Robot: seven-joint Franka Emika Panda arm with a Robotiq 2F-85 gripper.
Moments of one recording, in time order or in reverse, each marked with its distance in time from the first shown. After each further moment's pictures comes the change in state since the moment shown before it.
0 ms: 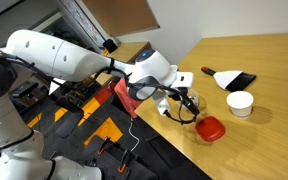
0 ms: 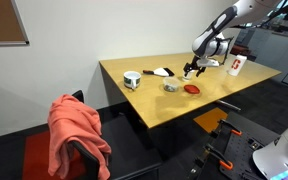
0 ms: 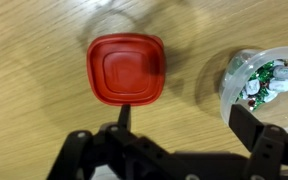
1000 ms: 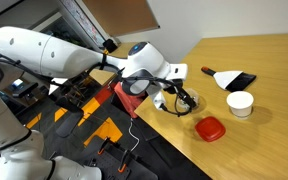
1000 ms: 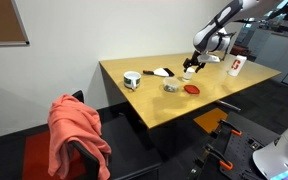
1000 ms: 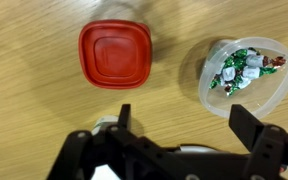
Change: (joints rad) arm -0.005 -0.076 0.024 -0.028 0.000 -0.006 -0.034
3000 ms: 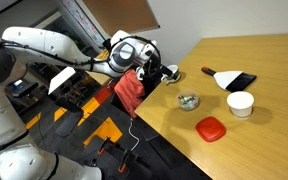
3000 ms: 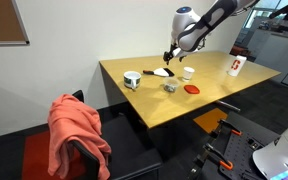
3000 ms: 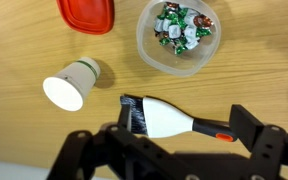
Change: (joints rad) arm 0.520 0.006 -0.275 0.101 -0.582 -0.094 0.697
